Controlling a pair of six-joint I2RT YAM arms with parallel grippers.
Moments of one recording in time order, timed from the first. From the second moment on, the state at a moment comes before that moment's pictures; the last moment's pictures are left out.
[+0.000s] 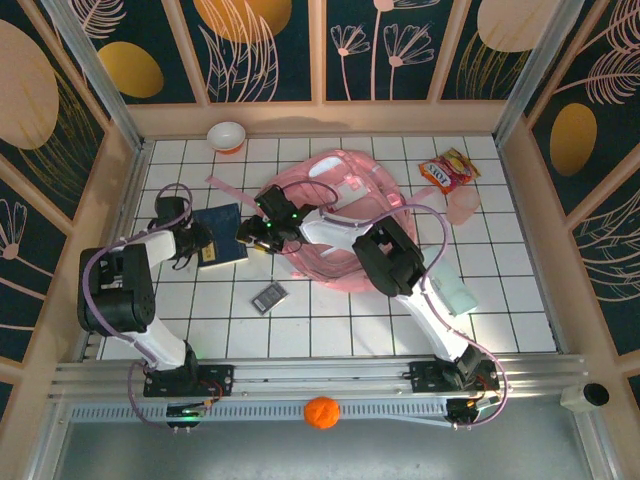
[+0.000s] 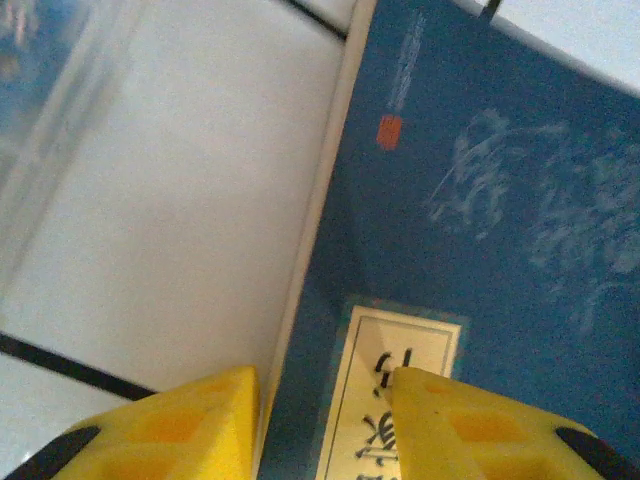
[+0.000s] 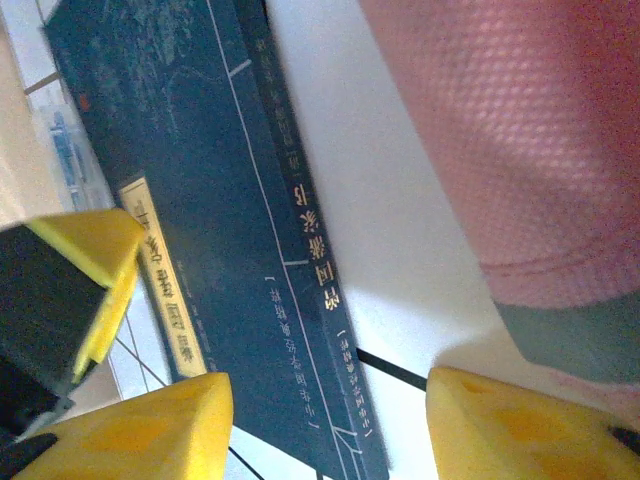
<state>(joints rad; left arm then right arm) 0.10 1.65 0.78 -0.16 0.09 -0.49 0.89 2.40 1.85 -0.28 -0.37 1.10</state>
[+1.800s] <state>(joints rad) -0.19 1.13 1.24 -0.54 0.79 0.55 0.81 1.37 1.25 -0.61 -0.29 -0.35</state>
